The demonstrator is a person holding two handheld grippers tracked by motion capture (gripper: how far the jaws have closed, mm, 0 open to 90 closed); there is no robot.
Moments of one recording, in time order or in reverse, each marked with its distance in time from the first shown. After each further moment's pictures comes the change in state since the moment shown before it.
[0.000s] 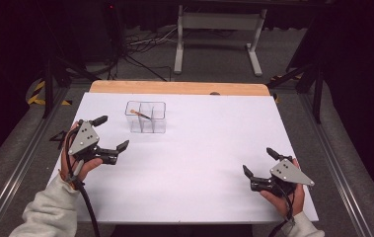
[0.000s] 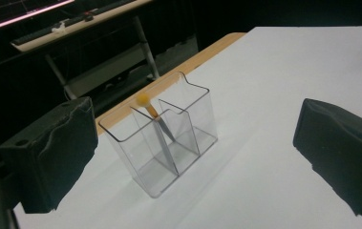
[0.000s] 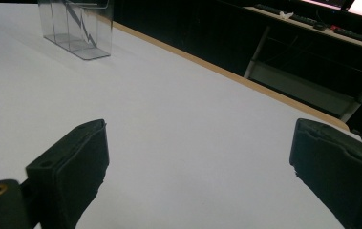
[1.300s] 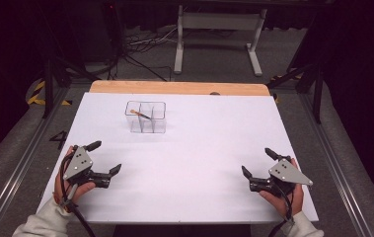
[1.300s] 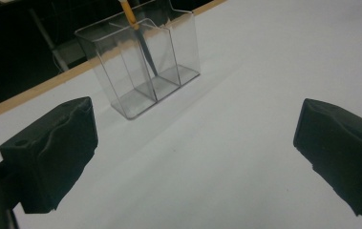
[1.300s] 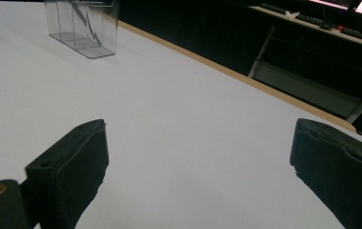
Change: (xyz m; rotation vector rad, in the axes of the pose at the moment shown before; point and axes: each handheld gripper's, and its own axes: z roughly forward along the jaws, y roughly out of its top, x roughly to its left) left arm -0.021 -0.070 -0.024 0.081 -0.016 -0.081; right arm 0.001 0.000 0.002 0.005 0.016 -0.009
